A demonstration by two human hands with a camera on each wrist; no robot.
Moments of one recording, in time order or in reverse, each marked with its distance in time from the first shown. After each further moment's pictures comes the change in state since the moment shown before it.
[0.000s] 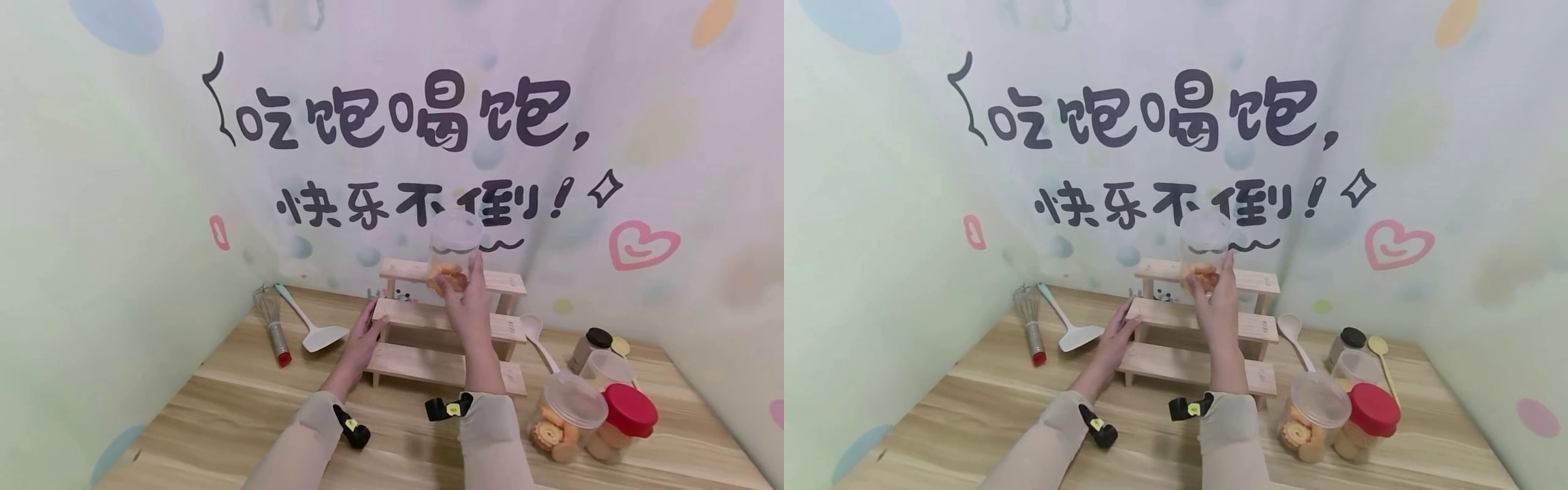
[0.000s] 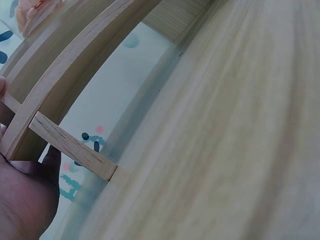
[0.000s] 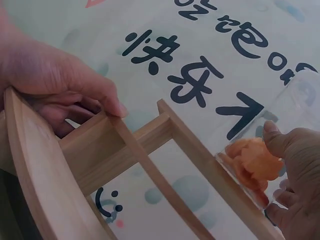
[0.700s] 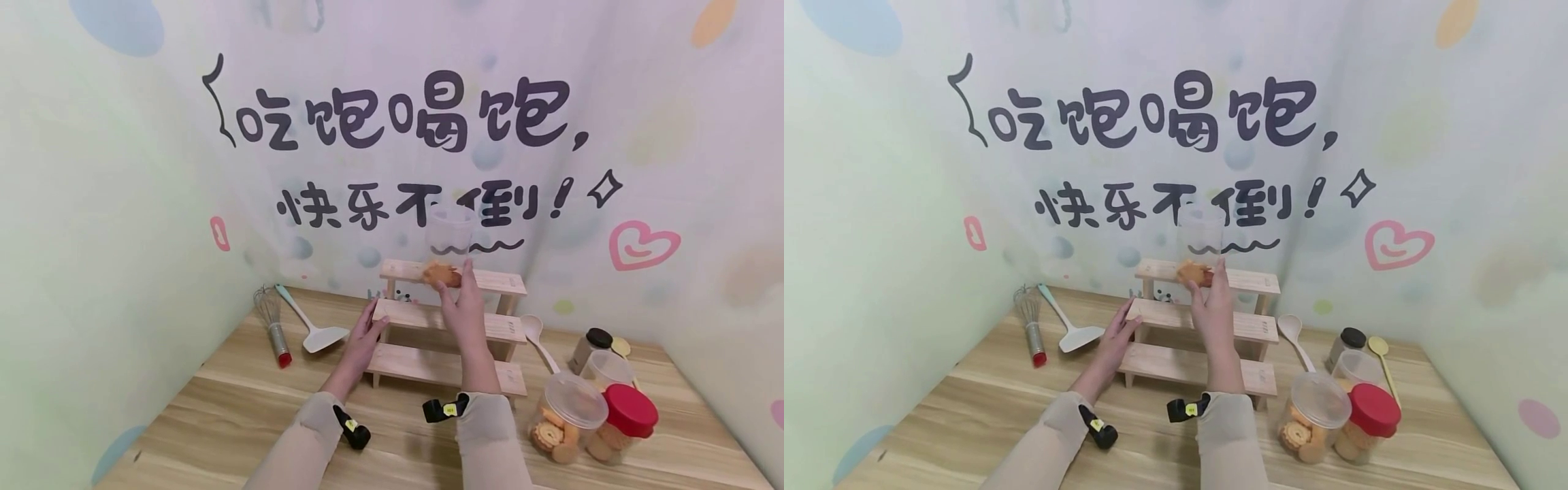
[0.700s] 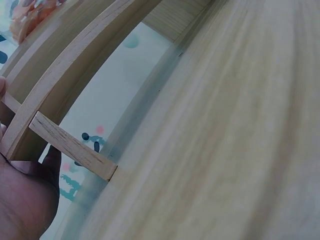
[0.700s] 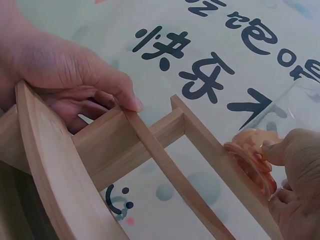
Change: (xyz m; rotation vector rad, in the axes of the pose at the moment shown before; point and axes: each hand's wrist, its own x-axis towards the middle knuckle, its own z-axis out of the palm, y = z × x) left_hand 0.002 -0.006 -0.001 -0.002 -0.005 0.001; right_hand -0.004 0.009 0.006 -0.127 -0.042 -0.007
